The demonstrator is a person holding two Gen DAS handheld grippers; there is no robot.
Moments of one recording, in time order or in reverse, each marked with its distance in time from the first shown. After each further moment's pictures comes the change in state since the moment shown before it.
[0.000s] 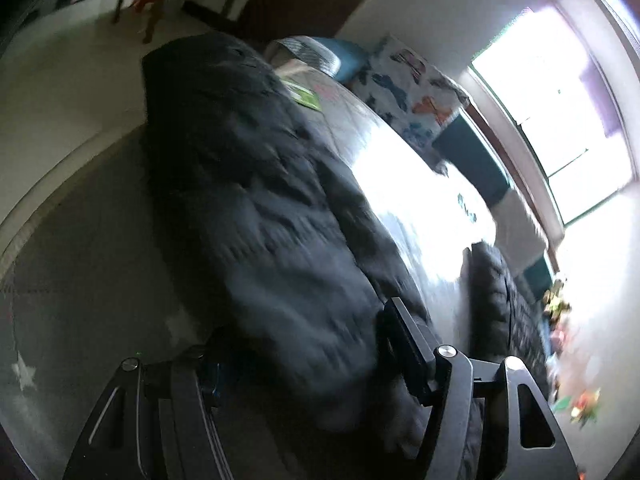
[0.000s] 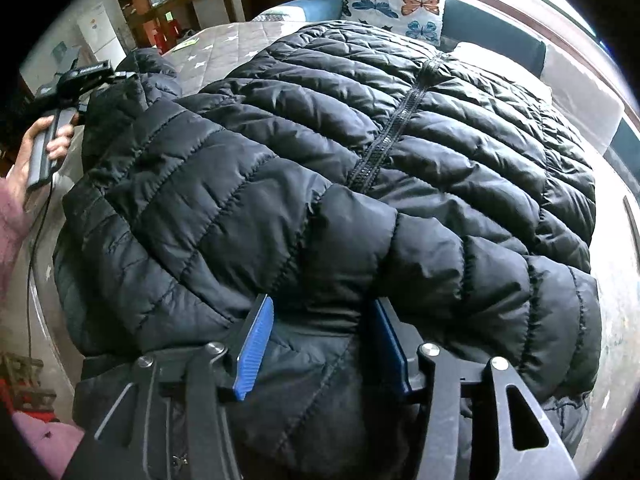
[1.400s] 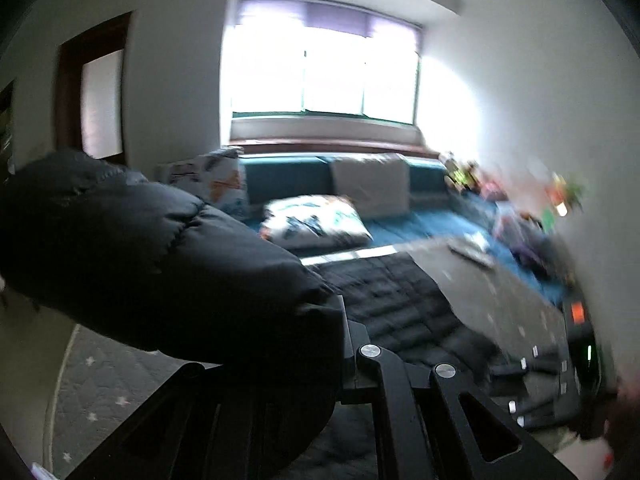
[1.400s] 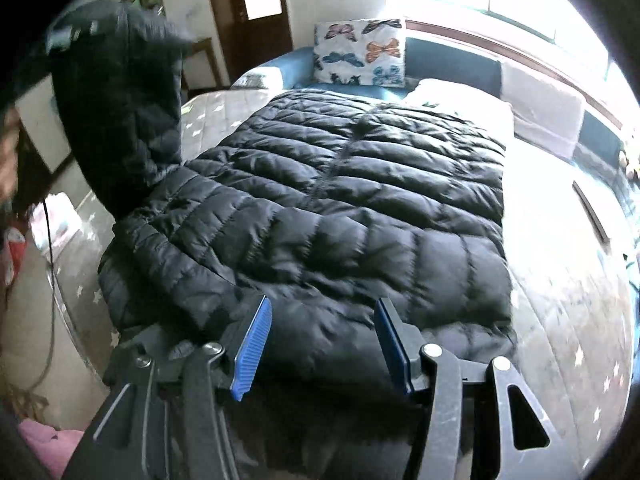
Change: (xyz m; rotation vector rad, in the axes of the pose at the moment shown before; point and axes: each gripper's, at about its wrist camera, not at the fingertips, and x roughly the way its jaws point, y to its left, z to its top) left arm -0.159 -0.351 -0.240 0.956 -0.252 -0.214; right arm -0.096 -0.036 -0.050 0.125 -0.212 -0.011
